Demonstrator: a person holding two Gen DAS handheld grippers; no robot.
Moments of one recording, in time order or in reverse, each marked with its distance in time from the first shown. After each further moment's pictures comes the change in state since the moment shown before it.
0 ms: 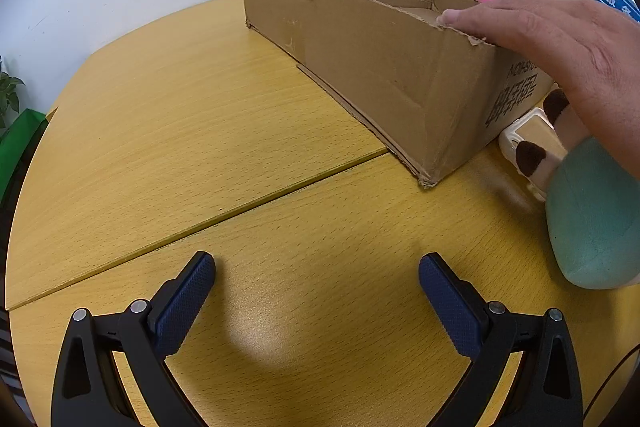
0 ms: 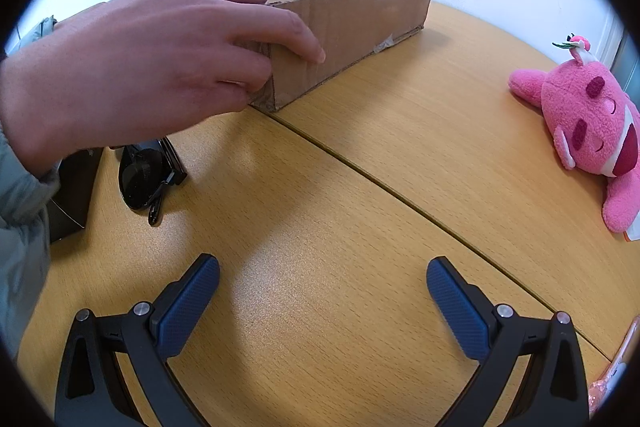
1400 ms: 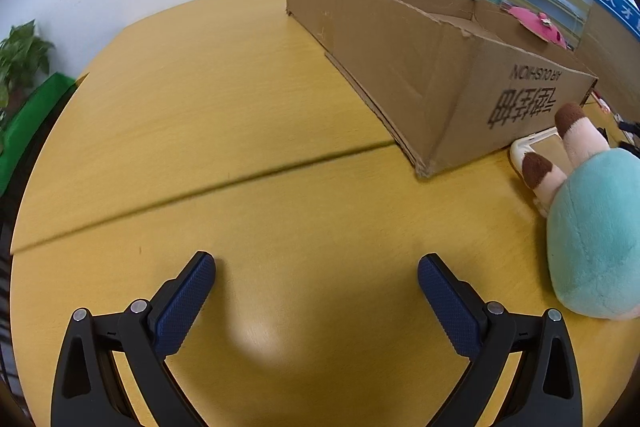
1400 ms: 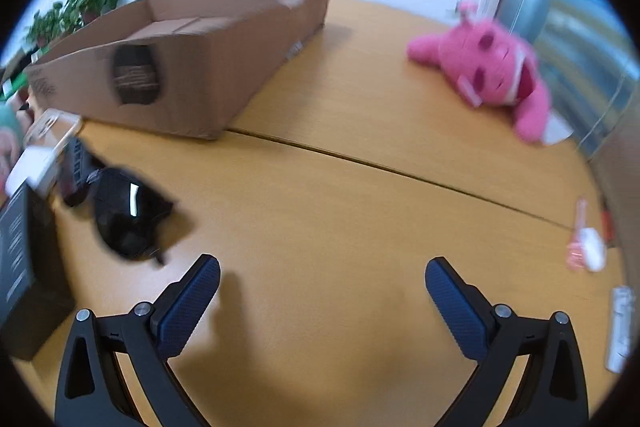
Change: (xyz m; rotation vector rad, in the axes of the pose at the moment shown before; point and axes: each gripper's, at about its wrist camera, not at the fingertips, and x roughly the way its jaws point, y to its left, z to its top) left arm -0.001 -0.018 -0.018 -0.151 0.017 0.095; right arm -0.018 0.071 0.016 0.304 -0.034 -0.401
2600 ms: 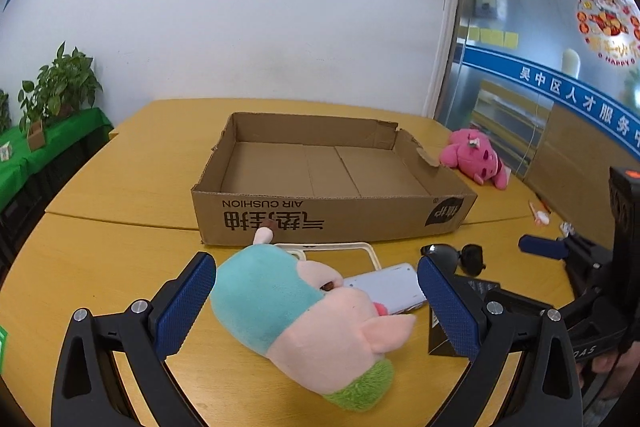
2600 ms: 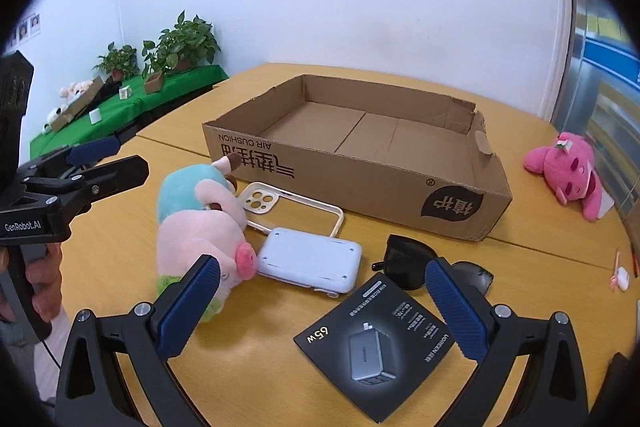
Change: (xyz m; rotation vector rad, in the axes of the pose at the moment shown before) left arm -0.187 -0.213 -0.016 -0.207 -0.408 0.018; right arm -0.130 0.209 0.046 -0.008 -0.192 0.225
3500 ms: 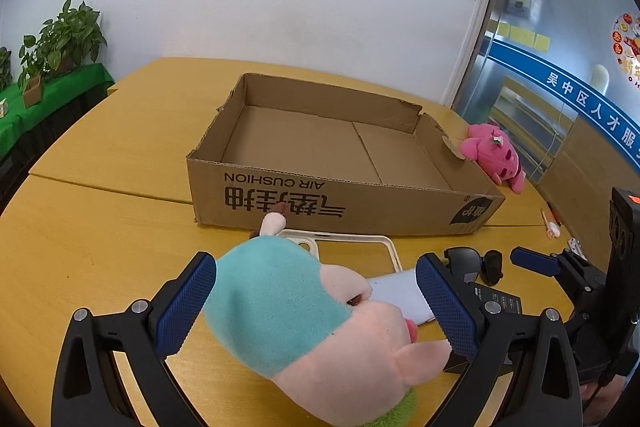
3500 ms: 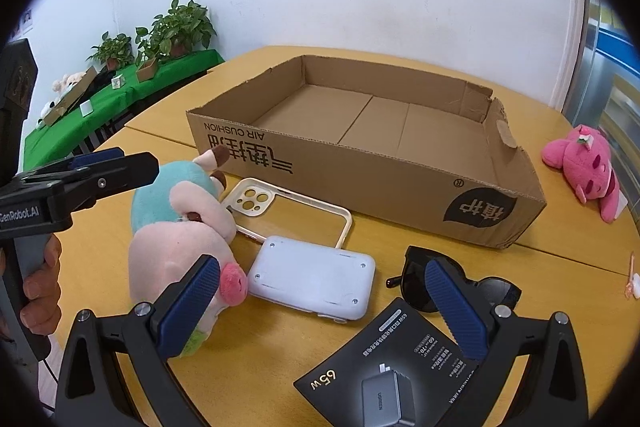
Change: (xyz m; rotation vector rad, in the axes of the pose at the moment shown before) left arm 0.057 0.027 -0.002 -0.112 0.104 0.013; right arm 0.058 0.007 0.008 -0.010 0.075 0.001
